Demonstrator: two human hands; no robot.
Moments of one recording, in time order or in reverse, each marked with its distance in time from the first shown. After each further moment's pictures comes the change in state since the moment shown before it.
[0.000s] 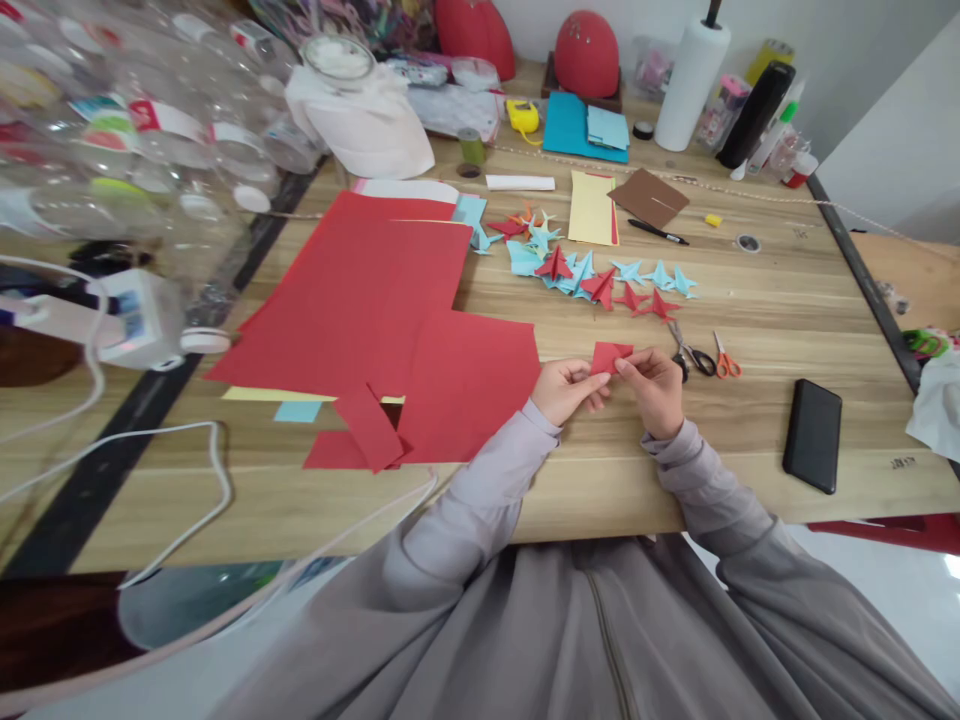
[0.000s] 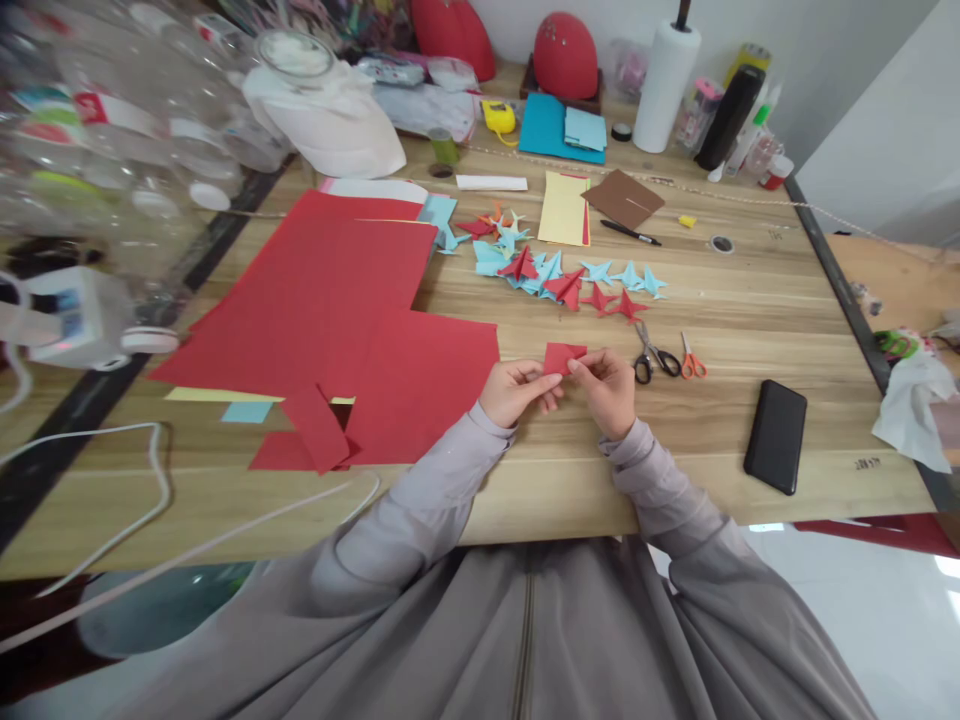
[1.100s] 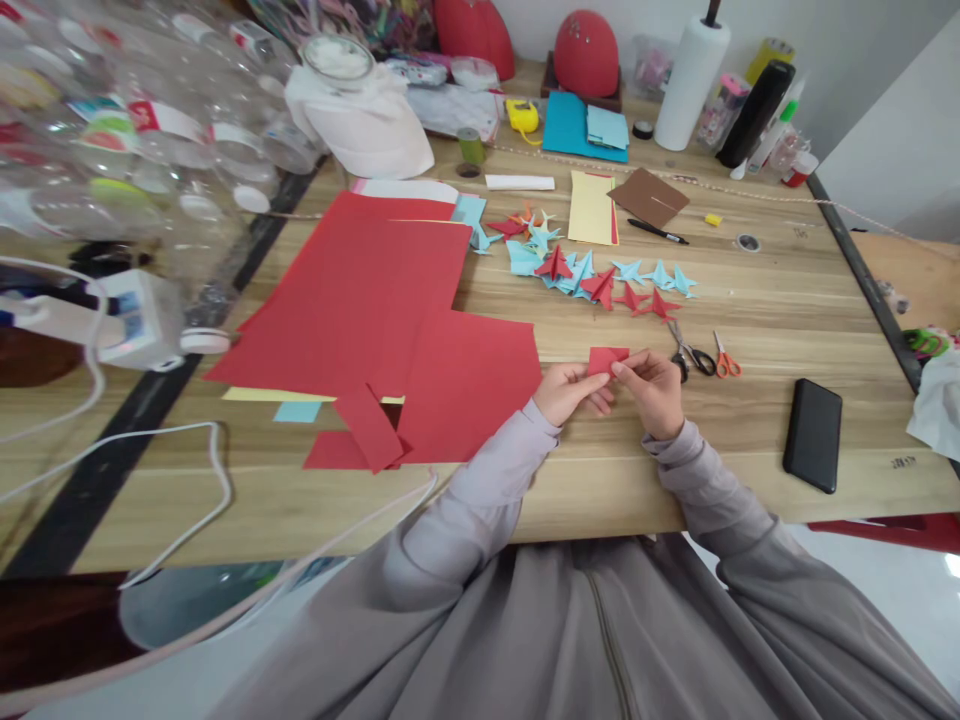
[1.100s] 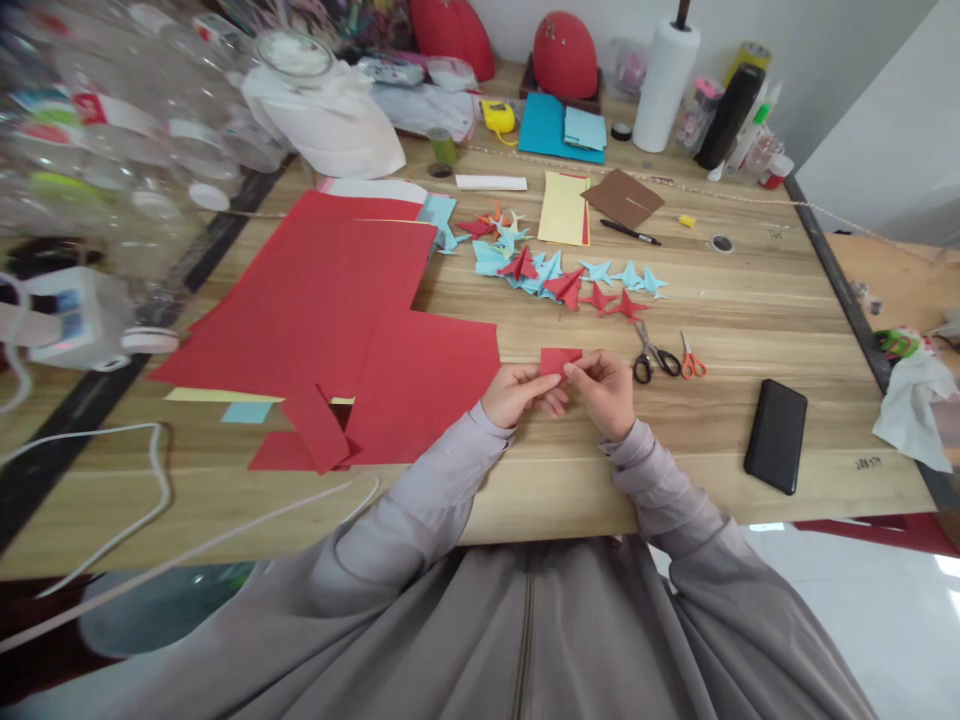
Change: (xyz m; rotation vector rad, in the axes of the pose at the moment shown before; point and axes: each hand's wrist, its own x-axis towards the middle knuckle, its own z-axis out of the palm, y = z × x) left_hand 0.000 0.000 -0.001 -0.097 -0.069 -0.155; right_hand -0.003 -0.005 0.001 0.017 -0.054 0.014
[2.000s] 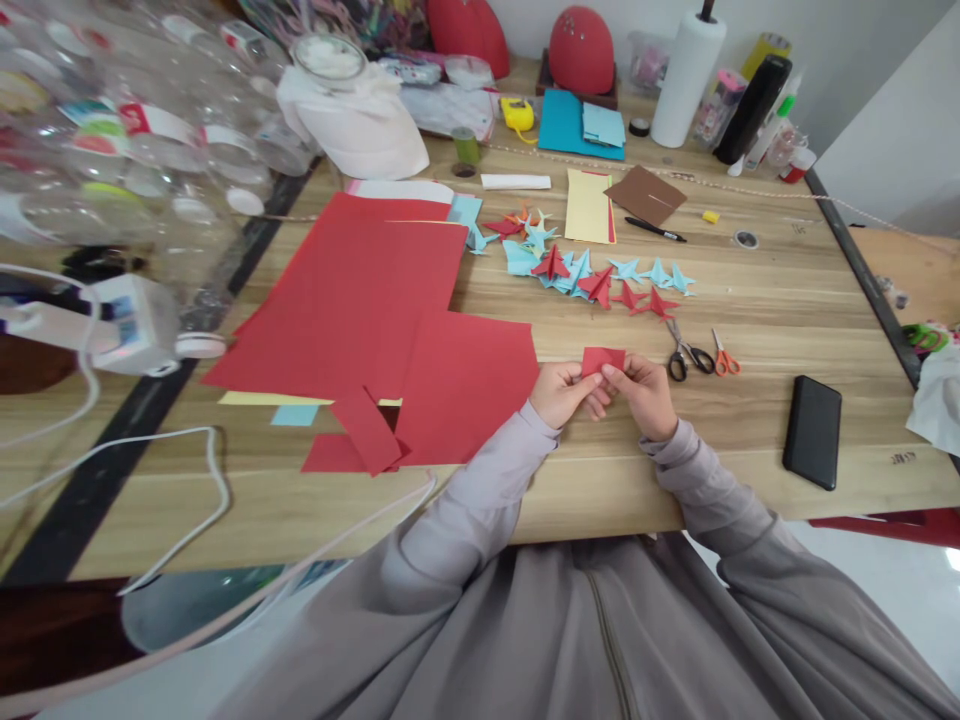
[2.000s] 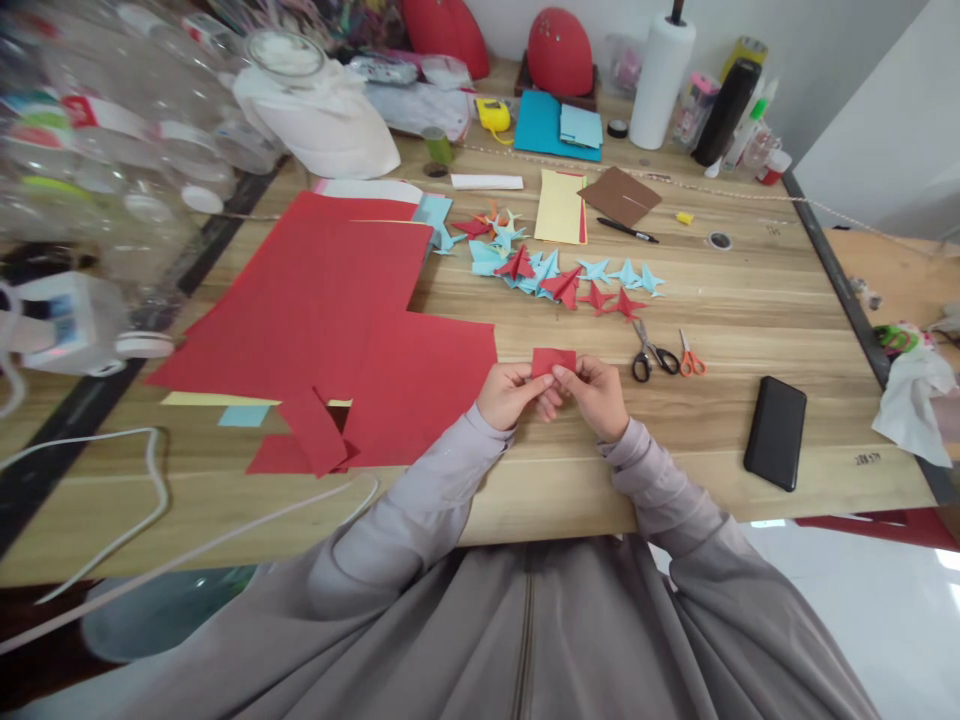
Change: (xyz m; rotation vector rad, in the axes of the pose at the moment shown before) left_hand -0.004 0.000 0.003 0.070 0.045 0.092; right_hand -0.004 0.004 0.002 -0.034 -0.156 0.043
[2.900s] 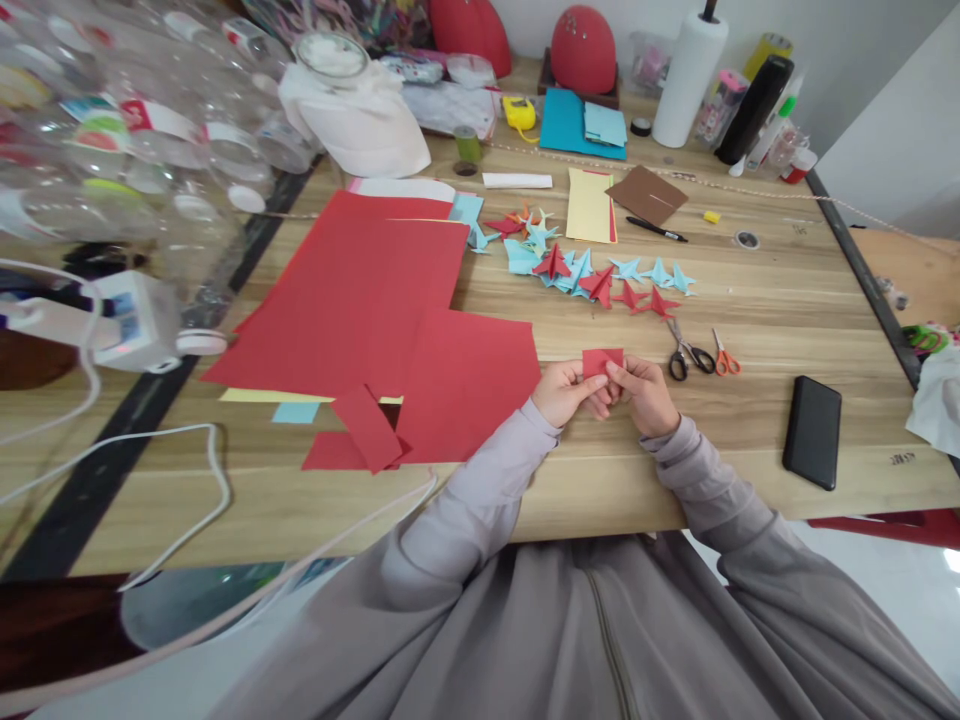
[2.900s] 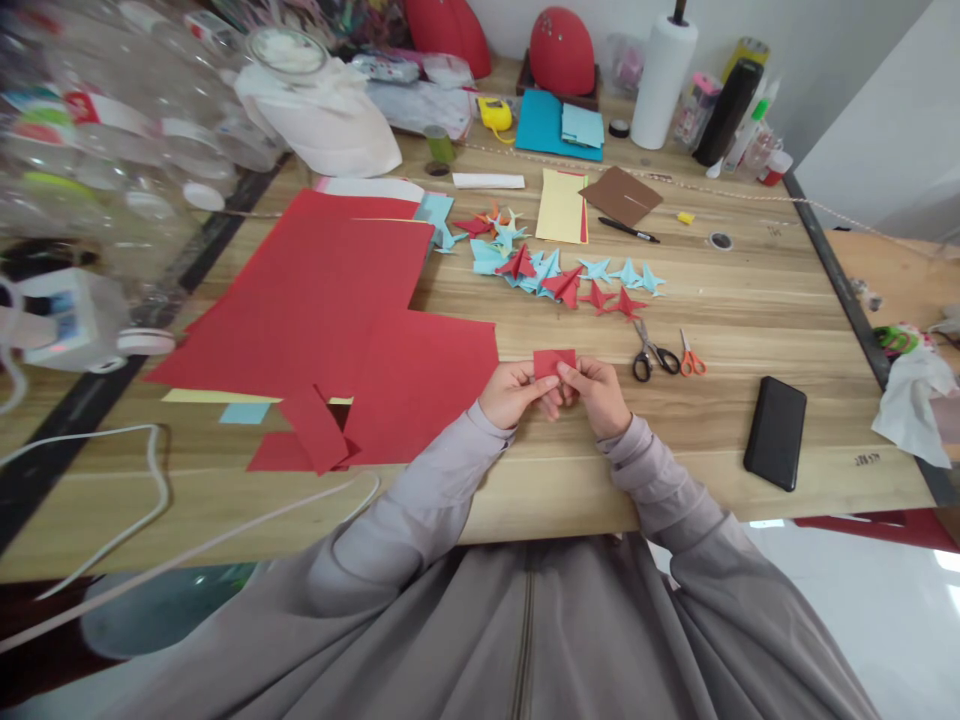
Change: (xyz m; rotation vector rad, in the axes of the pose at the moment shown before) left_hand 0.003 -0.002 -0.003 -0.030 -0.108 -0.008; right_hand 0.002 -0.002 -0.001 0.250 -0.125 0.181
